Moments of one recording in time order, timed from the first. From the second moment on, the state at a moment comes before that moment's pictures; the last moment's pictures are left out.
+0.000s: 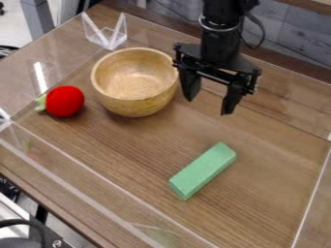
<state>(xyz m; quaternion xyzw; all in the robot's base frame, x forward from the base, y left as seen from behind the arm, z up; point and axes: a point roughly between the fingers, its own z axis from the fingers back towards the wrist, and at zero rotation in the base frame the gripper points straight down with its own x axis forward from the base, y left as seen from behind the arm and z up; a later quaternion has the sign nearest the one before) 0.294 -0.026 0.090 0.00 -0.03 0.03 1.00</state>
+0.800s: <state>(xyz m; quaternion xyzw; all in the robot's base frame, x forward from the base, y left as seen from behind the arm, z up) 0.293 -0.025 0.089 0.00 -0.02 0.03 1.00</state>
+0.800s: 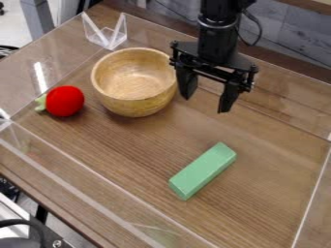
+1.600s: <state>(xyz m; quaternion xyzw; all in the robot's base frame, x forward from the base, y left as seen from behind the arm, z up) 0.295 -0.025 0.092 0.00 -0.02 0.04 1.00</state>
